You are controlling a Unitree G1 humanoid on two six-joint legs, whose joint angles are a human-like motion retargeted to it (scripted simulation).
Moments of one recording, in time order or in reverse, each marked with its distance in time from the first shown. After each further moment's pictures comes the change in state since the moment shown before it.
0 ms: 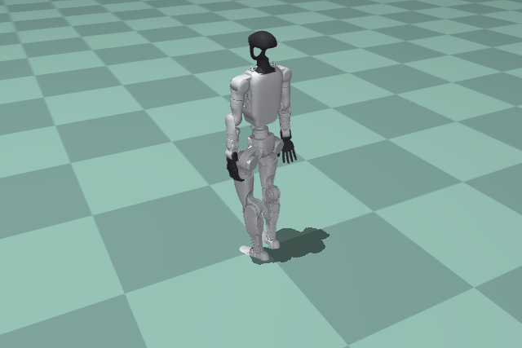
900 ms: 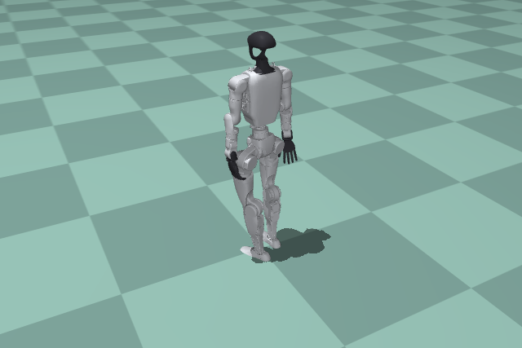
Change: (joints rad) left arm 0.000 -0.009 -0.015 -0.002 0.017 0.036 -0.075; right arm -0.003 0.003 -0.001 -0.004 0.006 -0.001 0.003; waist -0.015 -0.001 0.010; left_leg 0.028 0.015 0.052 -0.003 -0.019 -0.002; right_leg 0.002 0.005 0.037 0.000 0.011 0.008
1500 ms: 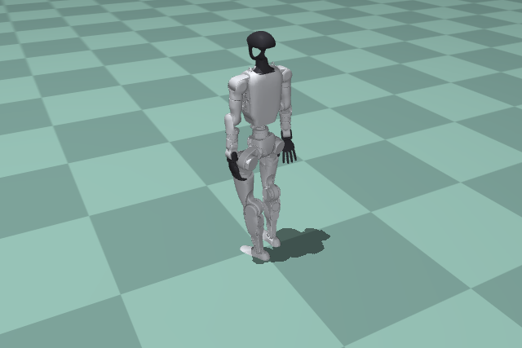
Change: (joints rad) left arm 0.005 0.002 0.003 -0.001 0.004 0.003 0.014; right arm -0.008 0.002 0.007 -0.007 0.016 -0.001 -0.010; waist -0.004 0.002 0.004; left_leg -0.014 -0.001 -0.015 -0.007 0.010 0.002; right_leg -0.023 -0.012 -0.011 0.010 0.016 0.013
